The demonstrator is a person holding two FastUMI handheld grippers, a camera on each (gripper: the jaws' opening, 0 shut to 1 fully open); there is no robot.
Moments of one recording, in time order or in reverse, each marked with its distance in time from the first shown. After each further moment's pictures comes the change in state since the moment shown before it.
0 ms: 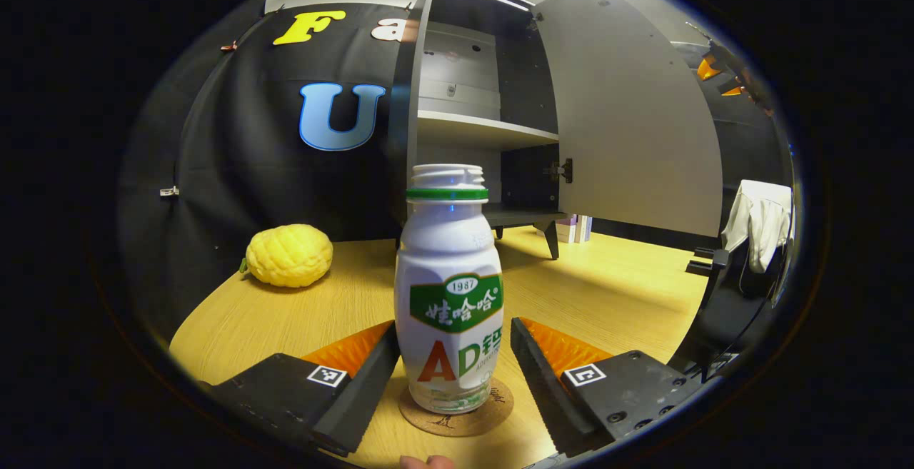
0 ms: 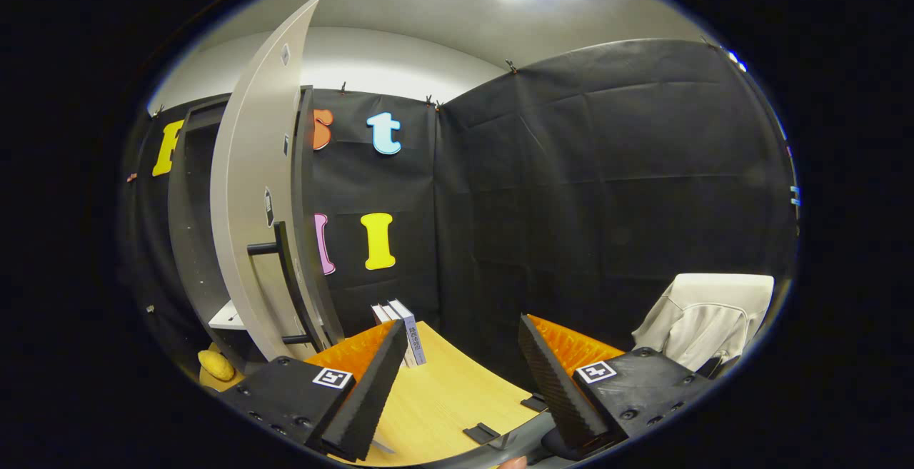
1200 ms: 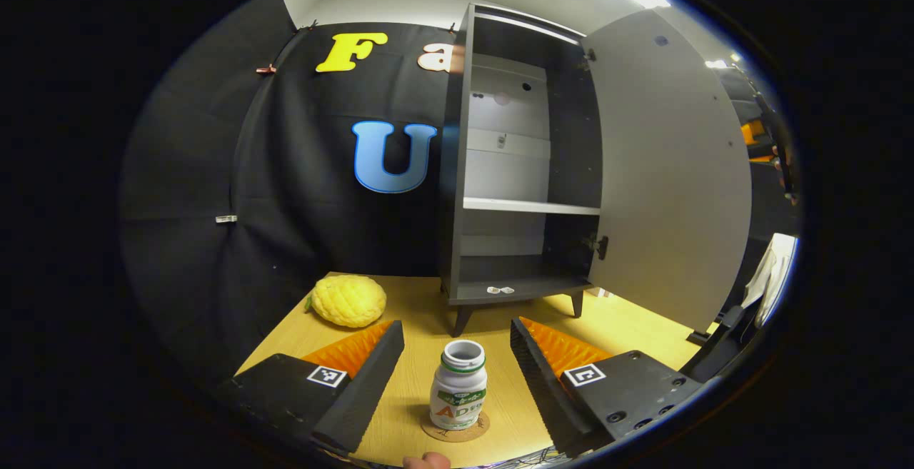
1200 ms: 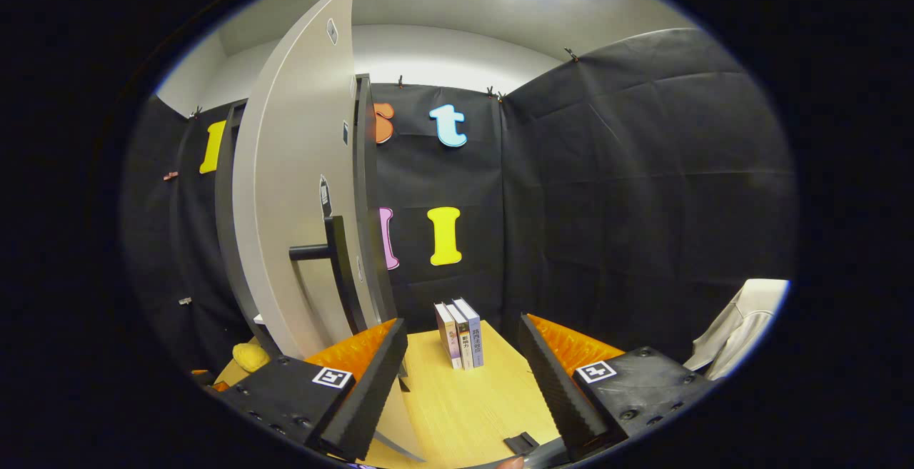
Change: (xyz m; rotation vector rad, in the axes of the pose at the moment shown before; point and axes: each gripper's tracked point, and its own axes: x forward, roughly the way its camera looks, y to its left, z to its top) left arm -0.062 0.018 0.163 -0.095 -0.045 0.264; right arm 0.036 0.071 -0.008 0.021 0.030 0.278
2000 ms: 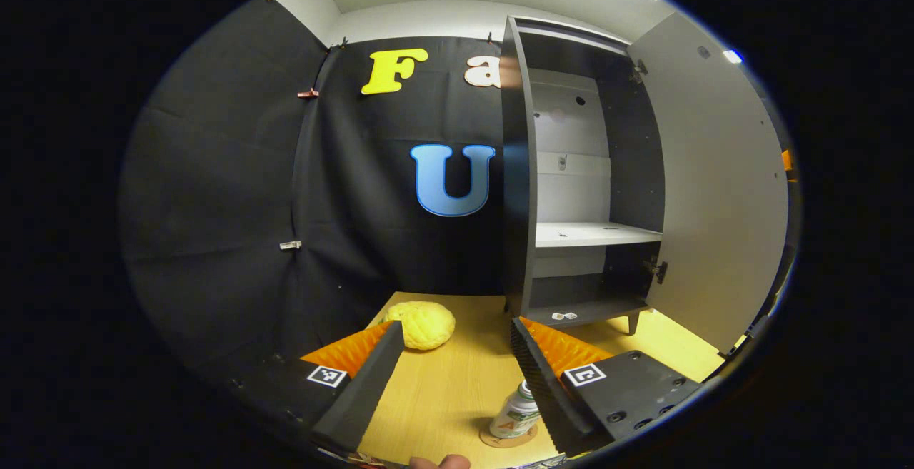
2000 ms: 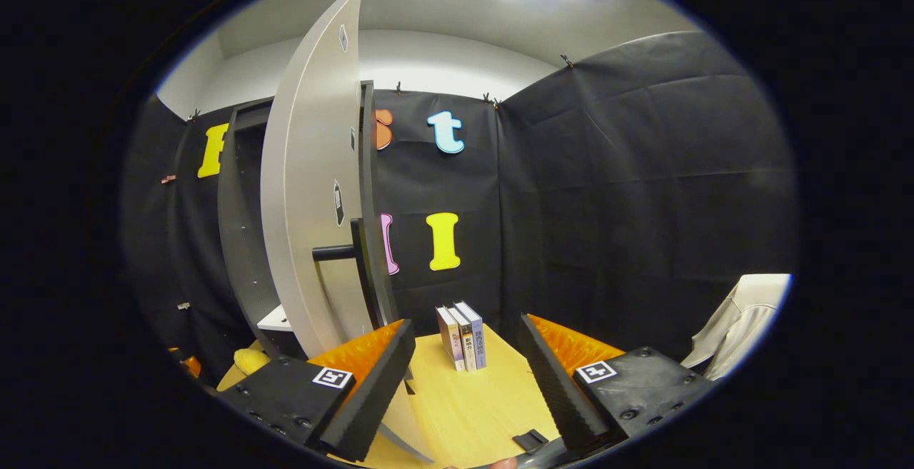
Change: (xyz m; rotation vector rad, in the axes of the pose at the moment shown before) left arm -0.021 0.070 0.065 0.038 -0.023 0.219; right arm -0.016 0.019 -0.002 -0.001 -0.026 -0.028
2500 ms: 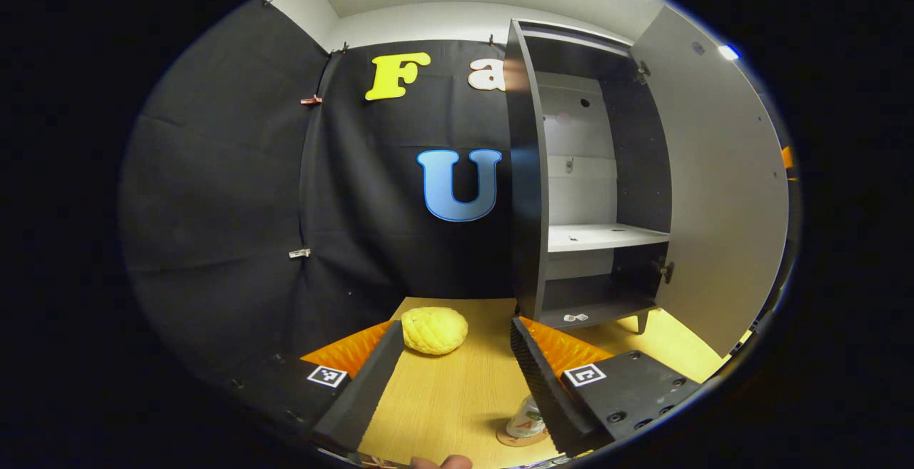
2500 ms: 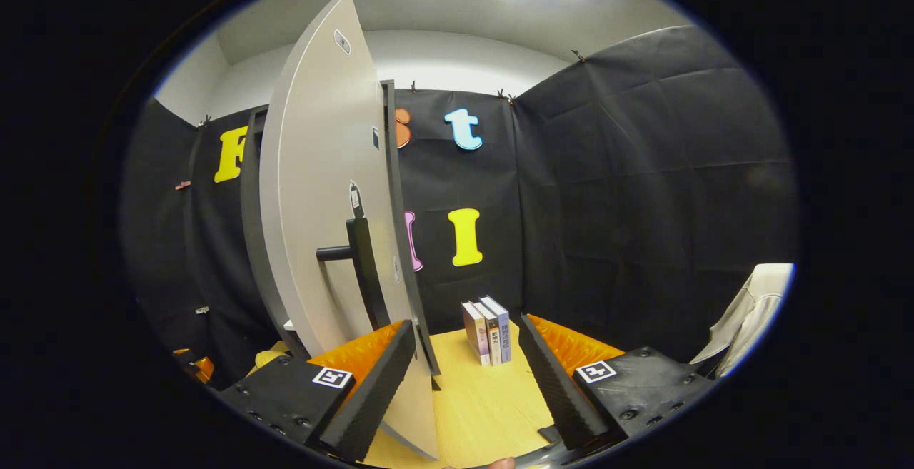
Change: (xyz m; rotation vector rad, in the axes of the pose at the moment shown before) left arm -0.002 0.012 0.009 0.021 -0.006 0.010; right arm -0.015 0.043 -0.008 0.037 0.022 0.086
